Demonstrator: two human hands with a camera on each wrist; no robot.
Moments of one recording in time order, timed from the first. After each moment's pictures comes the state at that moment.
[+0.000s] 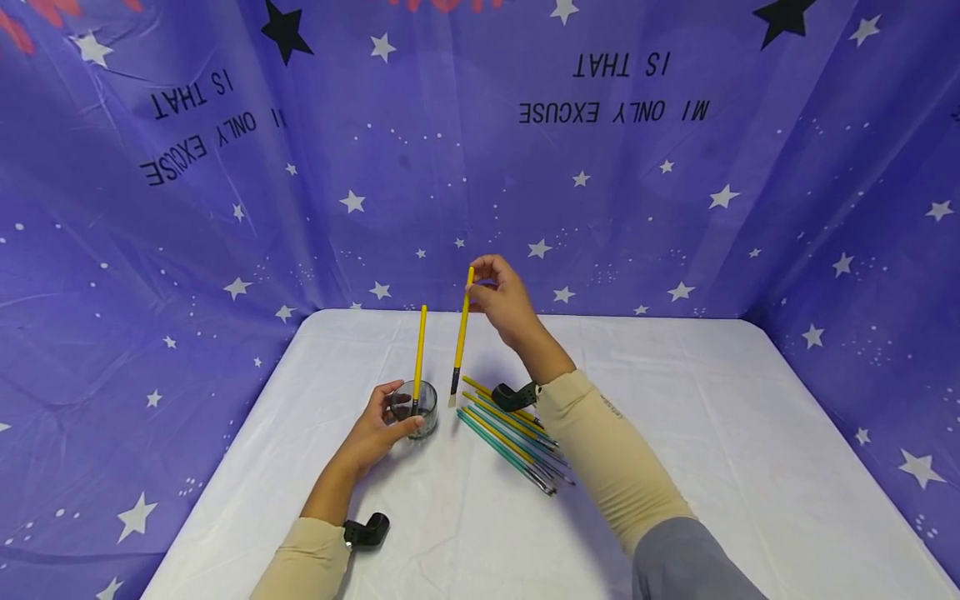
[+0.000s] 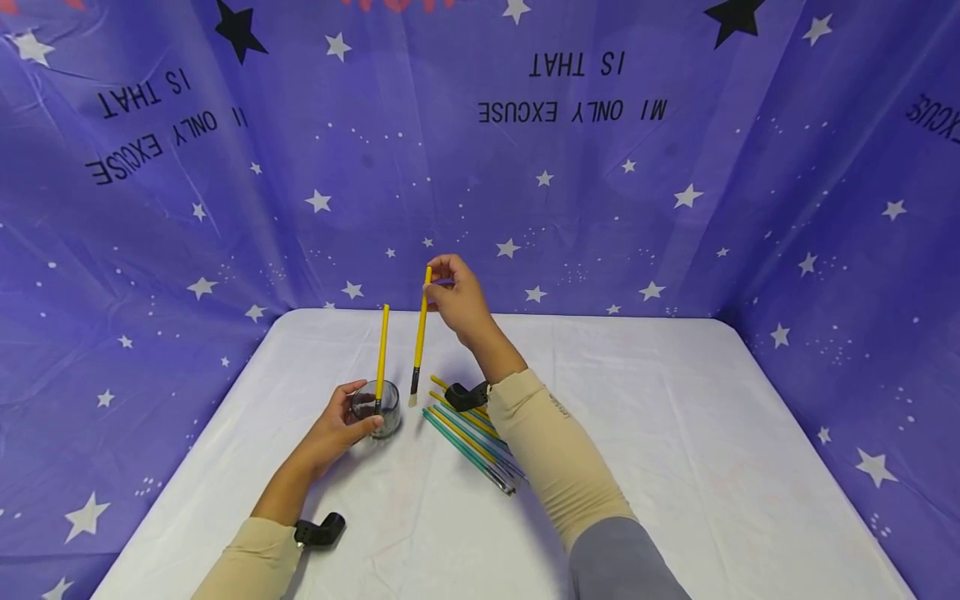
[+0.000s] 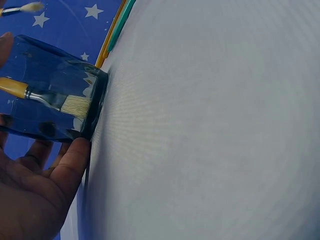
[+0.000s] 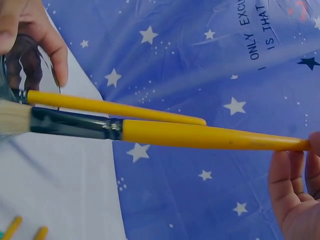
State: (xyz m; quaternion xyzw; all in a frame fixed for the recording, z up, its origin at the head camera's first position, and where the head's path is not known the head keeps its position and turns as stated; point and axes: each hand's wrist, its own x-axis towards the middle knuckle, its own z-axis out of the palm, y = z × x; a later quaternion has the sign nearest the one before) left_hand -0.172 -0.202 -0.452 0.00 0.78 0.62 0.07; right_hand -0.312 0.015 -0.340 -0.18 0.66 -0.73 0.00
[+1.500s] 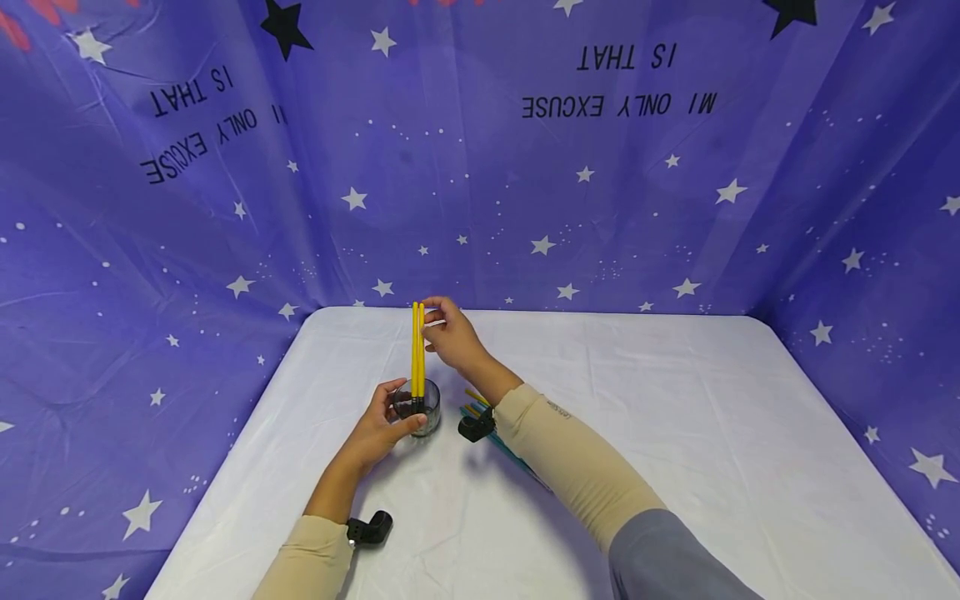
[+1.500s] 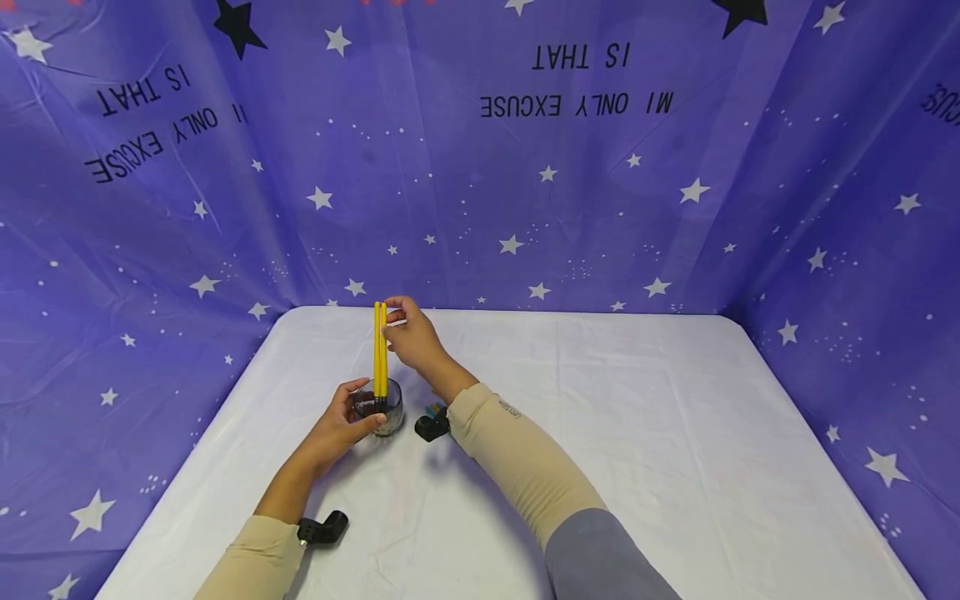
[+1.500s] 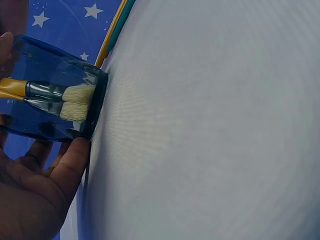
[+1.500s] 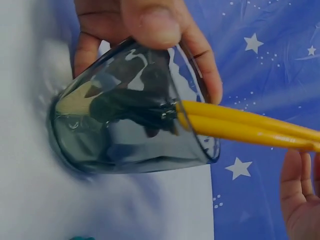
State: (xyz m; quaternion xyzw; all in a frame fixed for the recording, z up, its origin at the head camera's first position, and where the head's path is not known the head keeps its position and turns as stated) left_hand -0.187 -0.210 -0.485 0.01 0.77 0.64 0.05; right_hand -0.304 -0.053 -0.408 -0.18 0.72 -0.67 0.08
